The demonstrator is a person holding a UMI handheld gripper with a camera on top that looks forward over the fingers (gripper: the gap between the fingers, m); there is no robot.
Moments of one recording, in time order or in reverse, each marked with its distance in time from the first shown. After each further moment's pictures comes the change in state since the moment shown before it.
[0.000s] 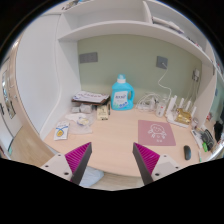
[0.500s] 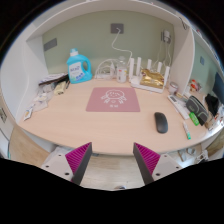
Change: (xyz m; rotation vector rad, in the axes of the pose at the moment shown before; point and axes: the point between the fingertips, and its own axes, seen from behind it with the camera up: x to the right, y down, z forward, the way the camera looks) arm 0.244 0.160 0.011 -0.178 0.104 0.123
